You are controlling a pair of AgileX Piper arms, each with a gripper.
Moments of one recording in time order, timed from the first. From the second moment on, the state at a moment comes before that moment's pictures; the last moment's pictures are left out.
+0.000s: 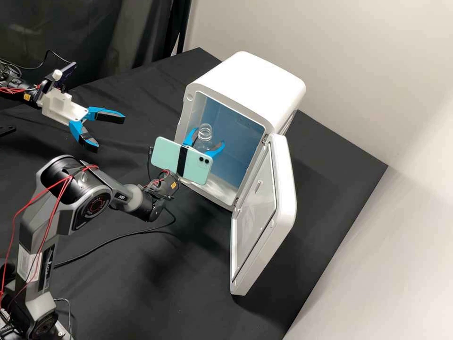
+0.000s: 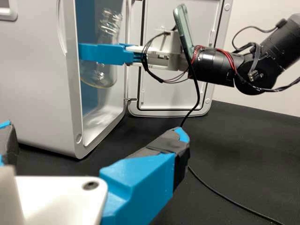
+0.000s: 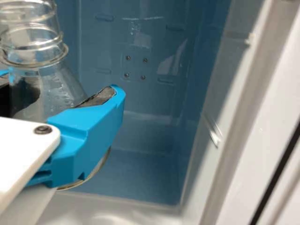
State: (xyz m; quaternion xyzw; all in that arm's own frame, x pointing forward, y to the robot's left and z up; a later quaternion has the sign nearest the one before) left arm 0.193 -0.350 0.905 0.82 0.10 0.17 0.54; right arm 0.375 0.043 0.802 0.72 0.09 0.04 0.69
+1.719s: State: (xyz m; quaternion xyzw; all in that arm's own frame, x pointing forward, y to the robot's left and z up) left arm 0.194 -0.346 0.902 0.82 0.11 0.17 0.54; right arm 0.416 0.053 0.782 0.70 0.08 0.01 0.71
